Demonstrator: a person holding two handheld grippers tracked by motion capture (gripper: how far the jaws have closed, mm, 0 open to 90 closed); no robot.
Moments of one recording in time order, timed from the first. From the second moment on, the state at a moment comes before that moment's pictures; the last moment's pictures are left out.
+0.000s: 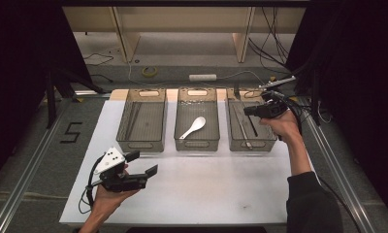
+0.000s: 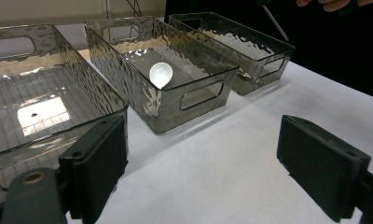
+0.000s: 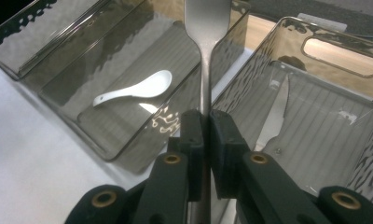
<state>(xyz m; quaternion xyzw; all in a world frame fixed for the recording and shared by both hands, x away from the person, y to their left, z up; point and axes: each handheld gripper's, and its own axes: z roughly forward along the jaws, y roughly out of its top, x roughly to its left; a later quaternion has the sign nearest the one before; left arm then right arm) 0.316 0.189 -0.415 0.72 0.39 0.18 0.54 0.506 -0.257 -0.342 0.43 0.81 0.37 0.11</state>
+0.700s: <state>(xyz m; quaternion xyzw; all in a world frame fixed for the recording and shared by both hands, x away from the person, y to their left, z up) 0.316 0.189 -0.414 0.72 0.38 0.18 0.54 0.525 -0.259 -0.358 0.48 0.78 0.37 0.14</state>
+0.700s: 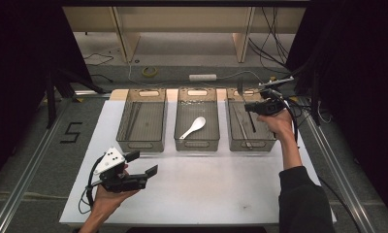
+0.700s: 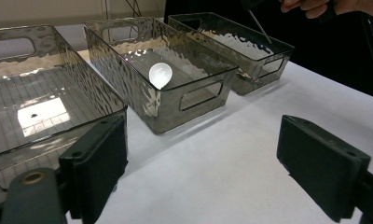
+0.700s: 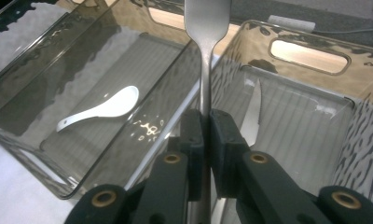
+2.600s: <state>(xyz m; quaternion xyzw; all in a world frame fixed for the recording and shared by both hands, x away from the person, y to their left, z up) 0.315 0.188 -0.415 0.73 0.38 0.18 0.54 0.527 -0.252 -0.418 0.50 0.81 0.28 0.14</state>
